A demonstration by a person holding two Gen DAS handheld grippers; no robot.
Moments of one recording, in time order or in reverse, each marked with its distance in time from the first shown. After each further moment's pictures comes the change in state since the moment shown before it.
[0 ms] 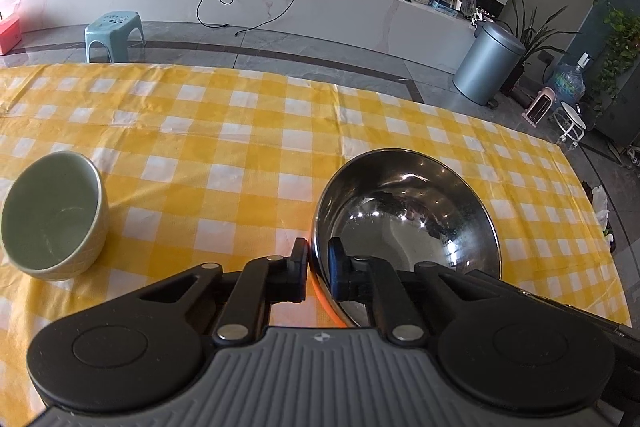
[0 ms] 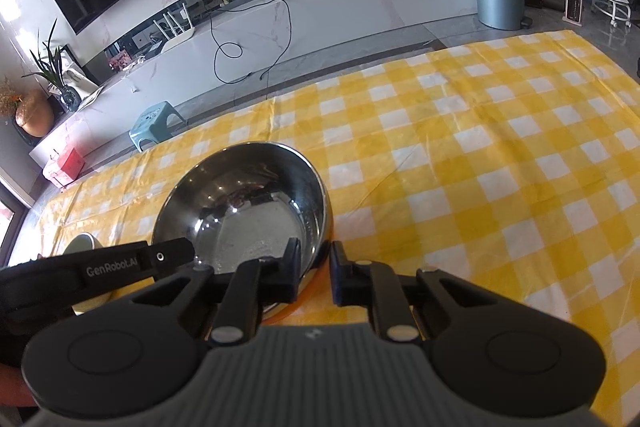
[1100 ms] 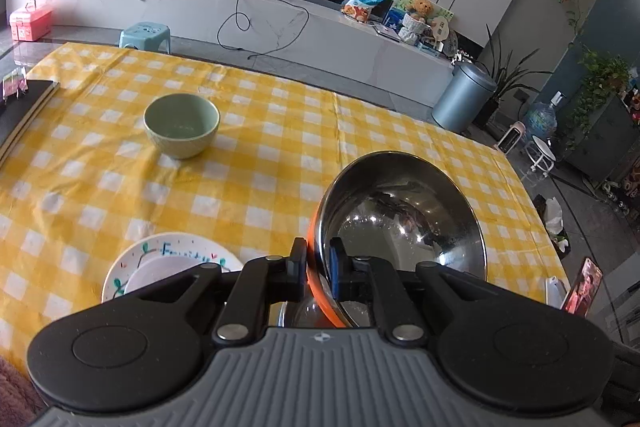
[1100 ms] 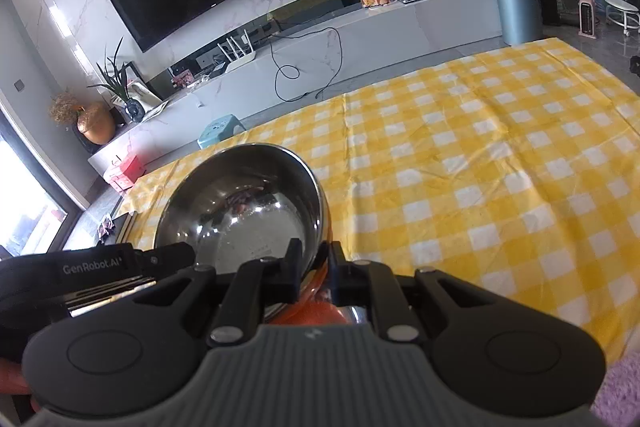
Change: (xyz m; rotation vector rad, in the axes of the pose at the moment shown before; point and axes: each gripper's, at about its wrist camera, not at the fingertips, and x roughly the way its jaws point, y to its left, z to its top) left arm -0.170 0.034 -0.115 -0.068 -0.106 -0.059; right arm -0.180 0.031 -0.130 -0.015 -0.101 0.139
